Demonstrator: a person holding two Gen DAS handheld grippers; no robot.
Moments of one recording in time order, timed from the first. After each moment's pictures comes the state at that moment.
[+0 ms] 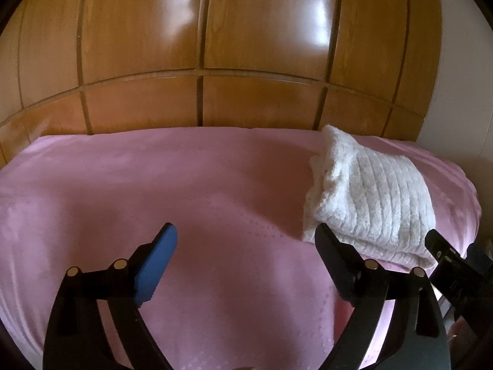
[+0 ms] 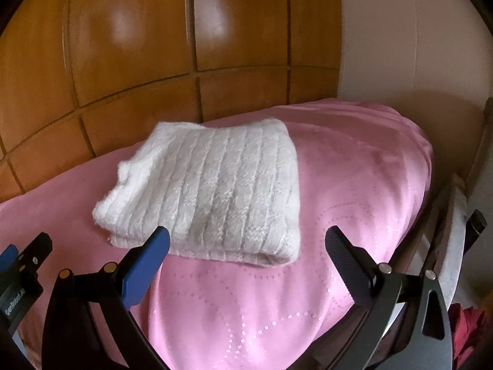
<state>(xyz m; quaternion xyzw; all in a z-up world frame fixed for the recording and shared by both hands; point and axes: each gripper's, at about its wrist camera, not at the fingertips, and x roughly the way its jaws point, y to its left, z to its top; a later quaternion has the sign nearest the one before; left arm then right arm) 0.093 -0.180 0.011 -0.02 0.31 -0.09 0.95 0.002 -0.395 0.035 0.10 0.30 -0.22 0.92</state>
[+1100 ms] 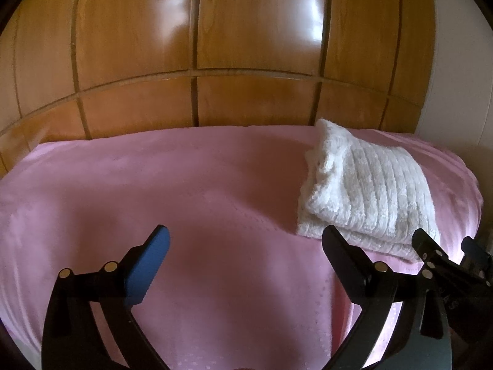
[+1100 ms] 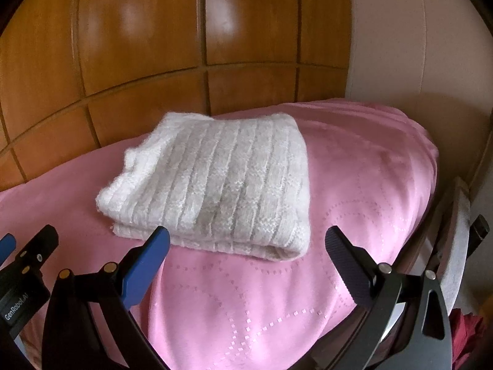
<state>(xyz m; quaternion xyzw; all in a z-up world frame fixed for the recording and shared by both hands) 0.086 -0.189 0.014 0.00 0.31 -0.09 0.95 0.004 -0.387 0.027 0.09 0.31 -0.20 0.92</state>
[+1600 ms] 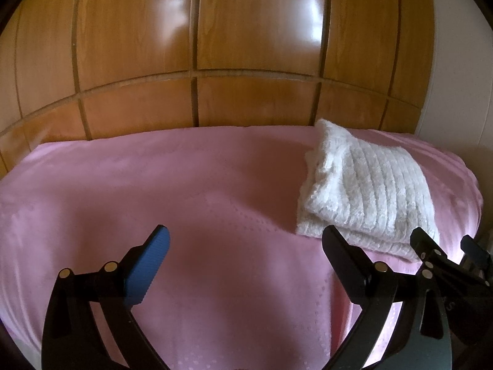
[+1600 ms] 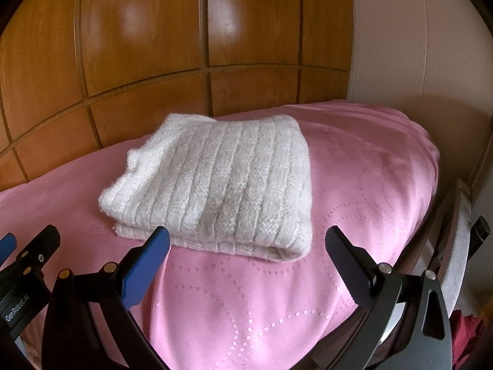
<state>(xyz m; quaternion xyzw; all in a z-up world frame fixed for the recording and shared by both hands) 0.086 -0.188 0.015 0.00 0.31 -0.09 0.95 0.002 -0.384 0.027 0.09 0.31 -0.20 0.93</state>
